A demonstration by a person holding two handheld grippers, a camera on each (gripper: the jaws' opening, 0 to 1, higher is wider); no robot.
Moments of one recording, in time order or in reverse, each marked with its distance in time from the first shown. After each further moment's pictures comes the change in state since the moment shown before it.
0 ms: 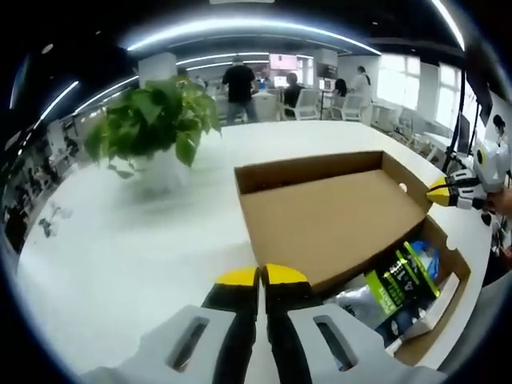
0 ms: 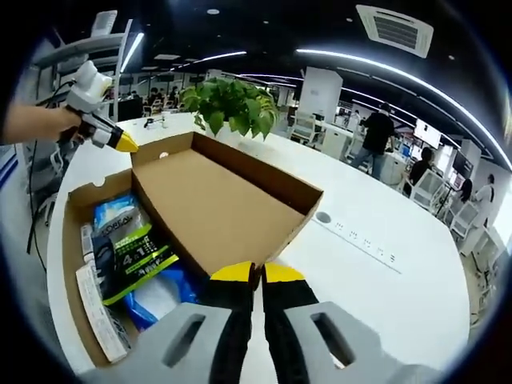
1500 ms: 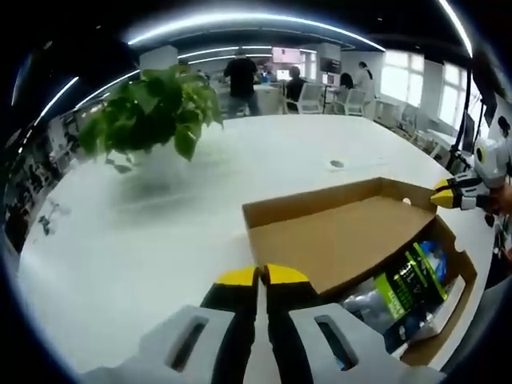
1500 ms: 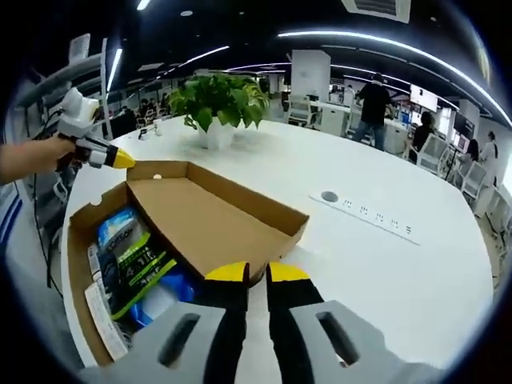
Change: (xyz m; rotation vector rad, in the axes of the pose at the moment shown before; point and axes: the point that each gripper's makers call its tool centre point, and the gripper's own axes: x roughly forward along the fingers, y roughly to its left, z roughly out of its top) left arm 0.012 0.004 -0.001 -0.001 0.025 0.014; right arm 0.010 -0.007 -0.014 0.206 0.039 0.052
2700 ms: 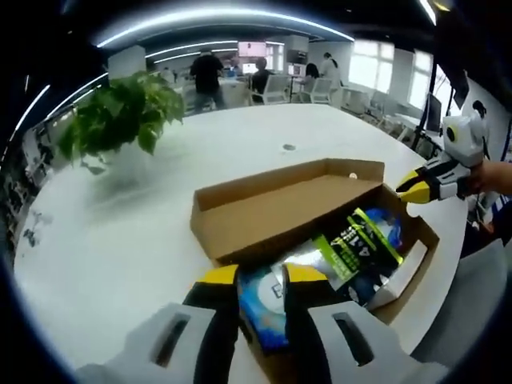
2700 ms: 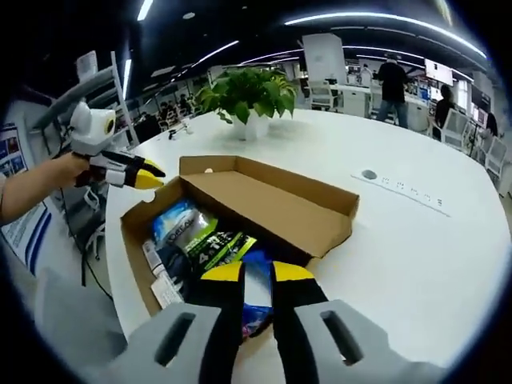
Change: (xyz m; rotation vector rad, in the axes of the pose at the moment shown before) left arm -0.042 -0.061 -0.035 0.084 0.063 -0.175; right arm -0.028 0.083 -0.018 0.045 0.086 0.176
